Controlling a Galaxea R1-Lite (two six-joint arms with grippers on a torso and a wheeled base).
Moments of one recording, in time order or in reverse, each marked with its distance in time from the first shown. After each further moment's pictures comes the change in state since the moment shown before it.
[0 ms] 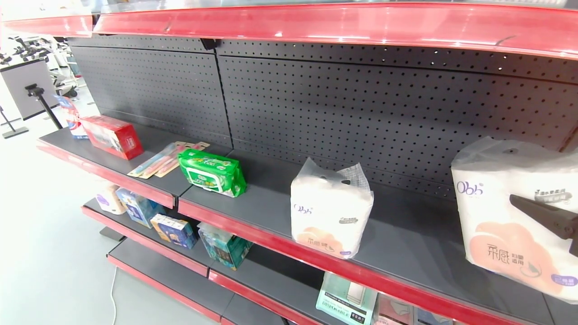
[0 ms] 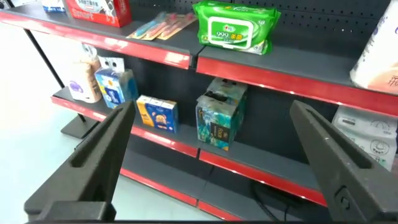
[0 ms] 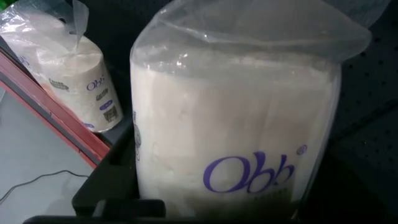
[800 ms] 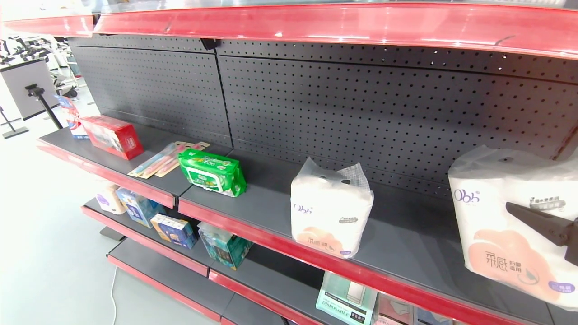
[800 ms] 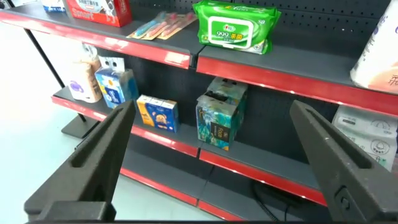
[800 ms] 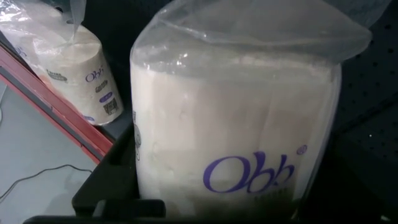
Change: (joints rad) left arm 0.000 0.000 0.001 0.000 -0.001 0.000; right arm 0.000 0.007 0.024 0.001 0.000 0.002
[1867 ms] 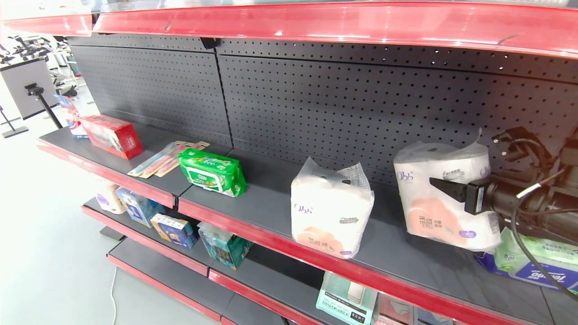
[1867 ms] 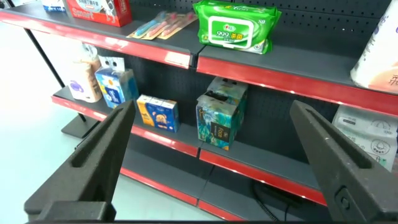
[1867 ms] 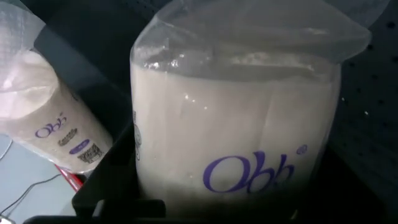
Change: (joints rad) left arm 0.000 0.000 0.000 0.000 0.000 0.000; right arm 0.005 0.554 -0.061 -0.463 0.105 0.037
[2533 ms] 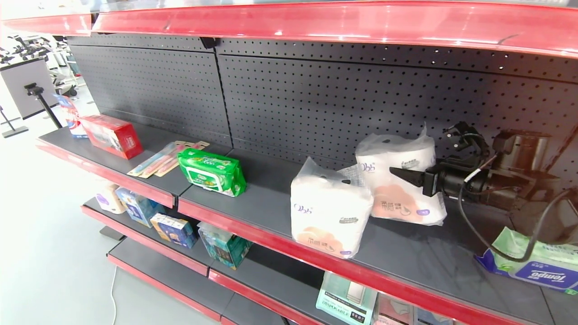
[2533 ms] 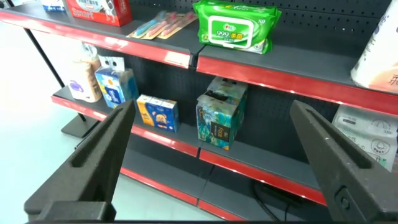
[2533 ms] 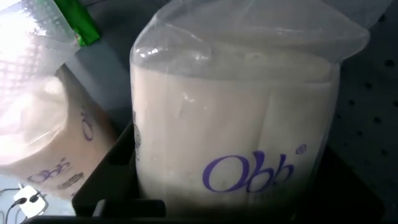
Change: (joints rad) left arm 0.000 0.000 0.000 0.000 0.000 0.000; right arm 0.004 0.329 -0.212 -0.185 0.299 -0.008
